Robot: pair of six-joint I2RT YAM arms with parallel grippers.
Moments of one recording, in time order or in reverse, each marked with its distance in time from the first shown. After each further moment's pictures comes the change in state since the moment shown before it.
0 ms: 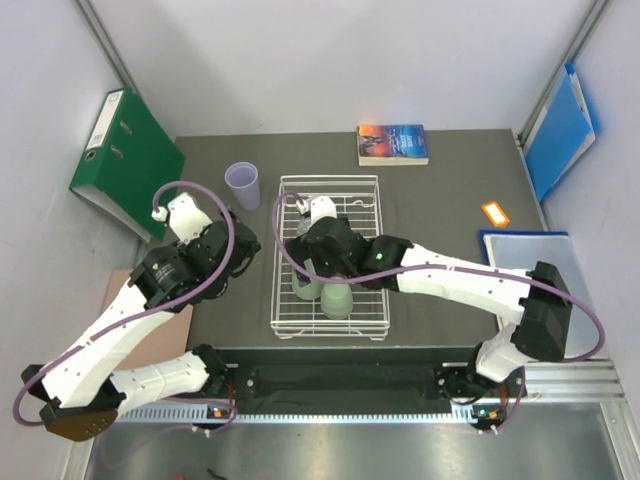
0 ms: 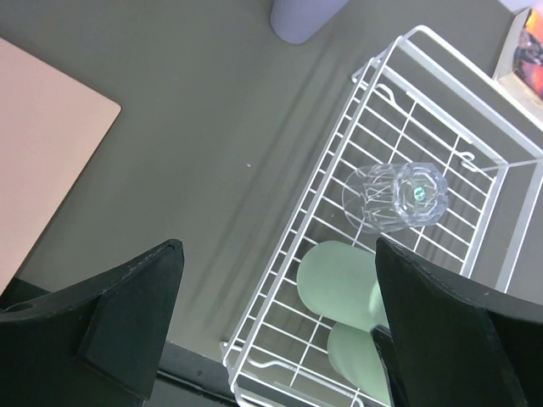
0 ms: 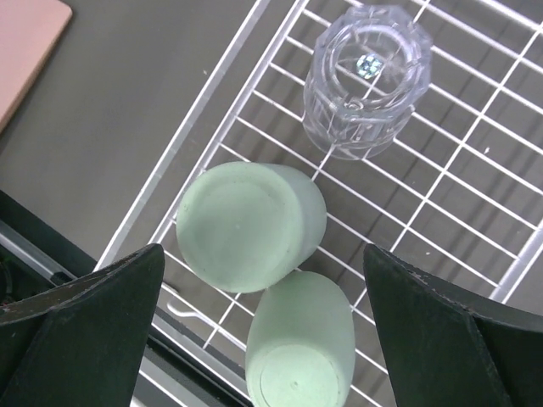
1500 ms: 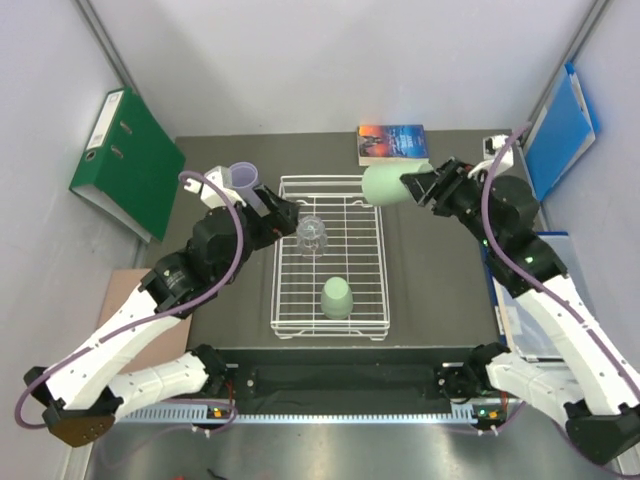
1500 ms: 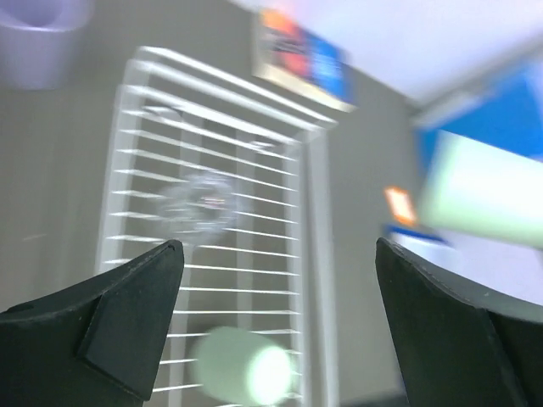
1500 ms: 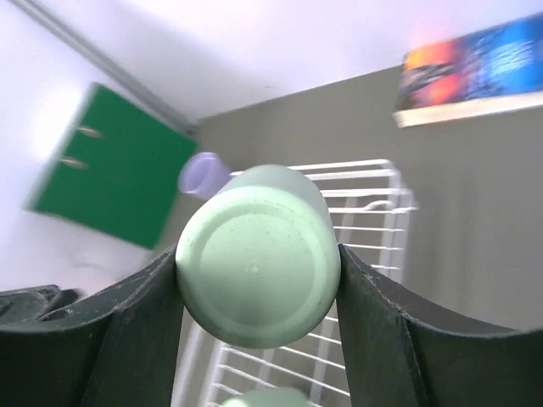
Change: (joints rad) left arm 0.004 -0.026 -0.109 0.633 0.224 0.345; right arm -0.626 -0.583 -0.175 0.155 -0.243 0.145
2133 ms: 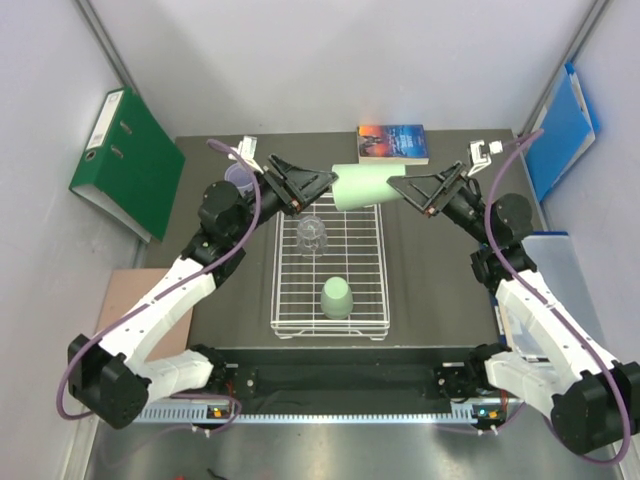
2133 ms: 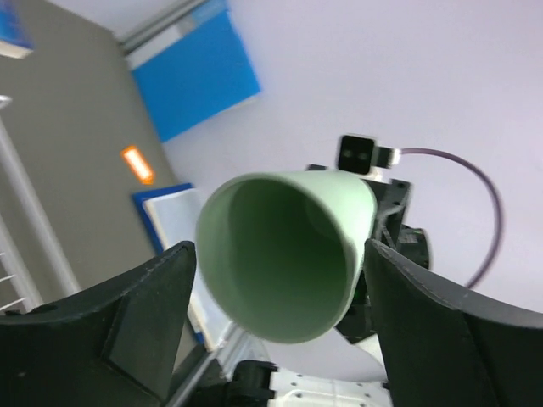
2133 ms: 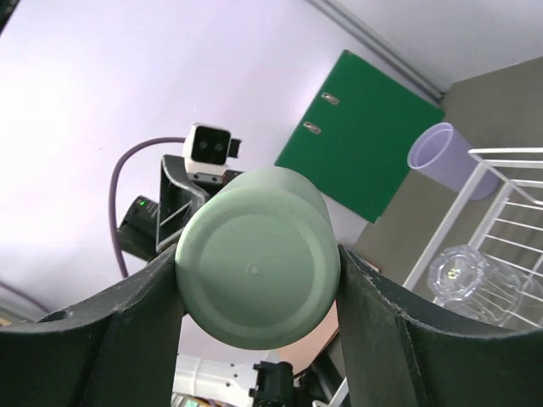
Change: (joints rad) left arm 0.291 0.190 -0.220 0.921 0.919 -0.290; right arm -0.212 0.028 -0.385 0.851 -0.663 0.586
